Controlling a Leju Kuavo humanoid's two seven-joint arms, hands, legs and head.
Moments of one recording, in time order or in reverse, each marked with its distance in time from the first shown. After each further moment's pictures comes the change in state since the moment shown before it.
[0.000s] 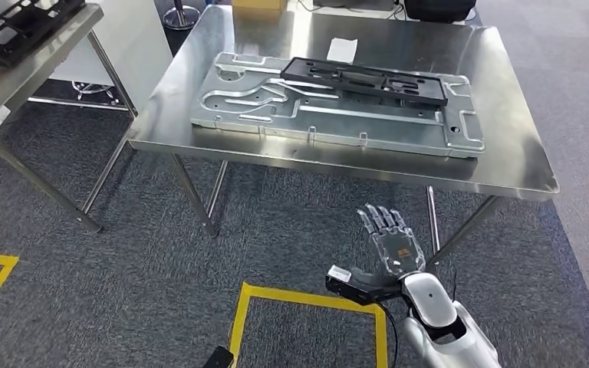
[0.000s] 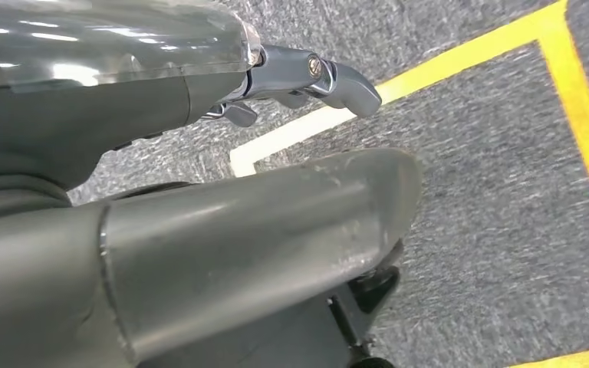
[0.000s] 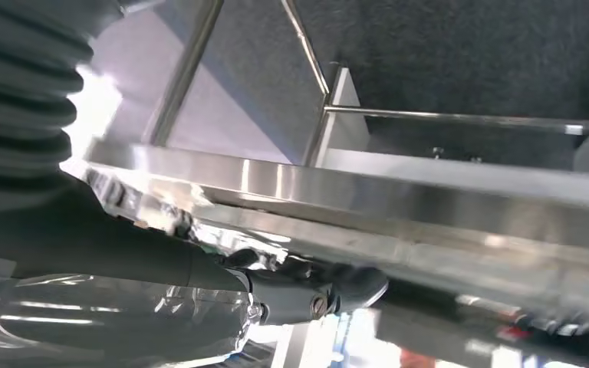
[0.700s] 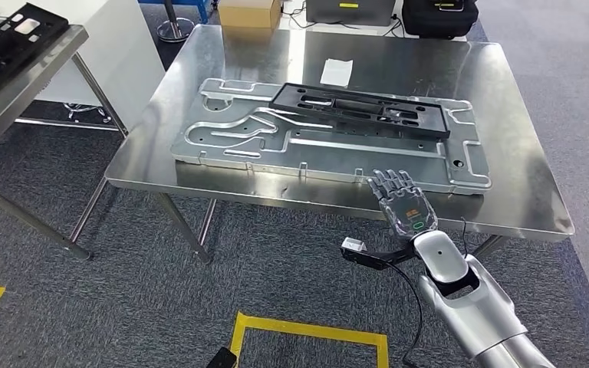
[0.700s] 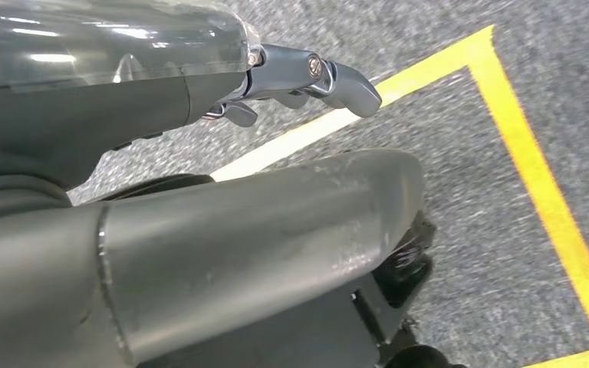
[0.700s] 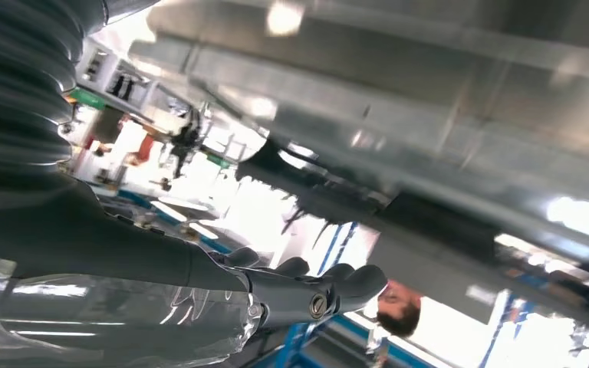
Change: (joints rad) left arm -0.007 0.008 -0.041 0.000 -0.022 -0.017 0.034; right arm -0.242 -0.064 0.073 0.132 0.137 0.038 -0.046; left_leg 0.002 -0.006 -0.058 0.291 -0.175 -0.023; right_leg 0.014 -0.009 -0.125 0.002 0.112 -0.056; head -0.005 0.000
